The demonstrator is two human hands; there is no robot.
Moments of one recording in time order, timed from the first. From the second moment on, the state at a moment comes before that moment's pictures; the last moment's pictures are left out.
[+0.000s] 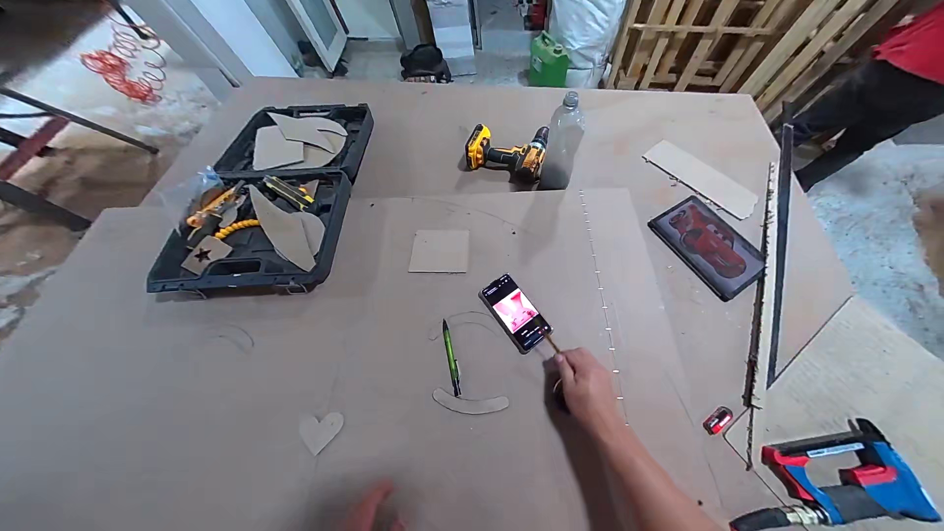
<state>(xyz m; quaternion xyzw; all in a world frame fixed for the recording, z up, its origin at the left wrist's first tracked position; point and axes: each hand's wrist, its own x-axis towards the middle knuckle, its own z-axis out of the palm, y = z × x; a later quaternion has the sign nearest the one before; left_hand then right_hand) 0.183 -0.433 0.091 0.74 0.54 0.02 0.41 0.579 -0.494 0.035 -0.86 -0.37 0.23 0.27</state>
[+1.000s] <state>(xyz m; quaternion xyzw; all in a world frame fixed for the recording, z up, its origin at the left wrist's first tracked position) 0.166 -0.339 -0.021 0.85 0.50 0.07 0.11 0.551 -0.472 0.027 -0.90 -0.30 0.18 0.25</state>
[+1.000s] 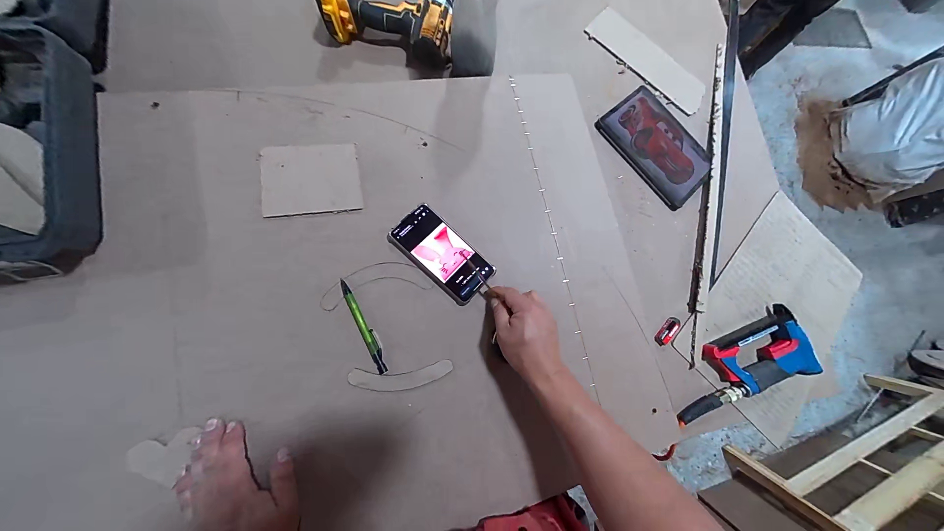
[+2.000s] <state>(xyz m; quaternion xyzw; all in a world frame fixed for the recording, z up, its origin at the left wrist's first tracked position) 0.162 -0.341 -0.028 0.85 0.50 0.12 0.11 0.559 -0.451 0.026 -0.91 -0.32 0.17 0.22</state>
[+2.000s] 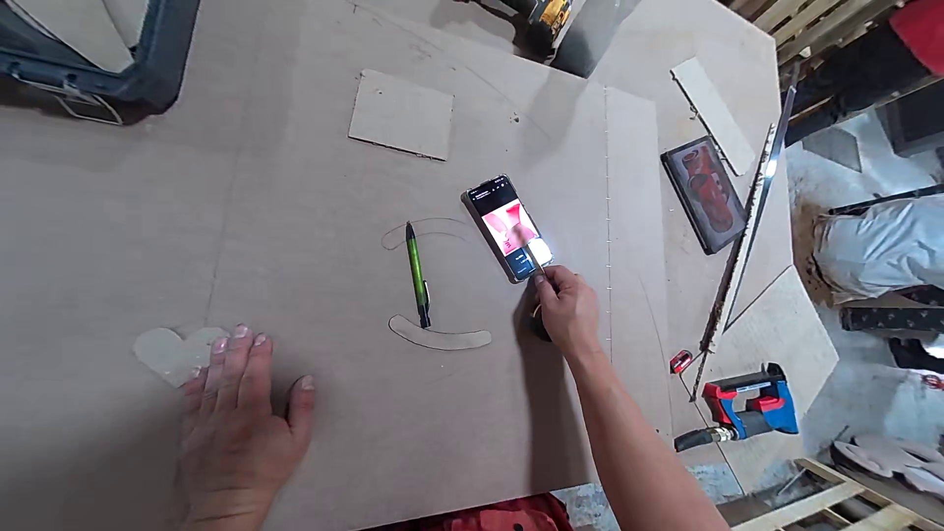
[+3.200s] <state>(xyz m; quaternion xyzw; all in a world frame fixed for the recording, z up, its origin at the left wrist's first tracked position) 0.164 -0.341 -0.026 0.85 0.50 0.12 0.11 0.558 -0.452 0.028 -0.90 -0.33 0.17 0.22</state>
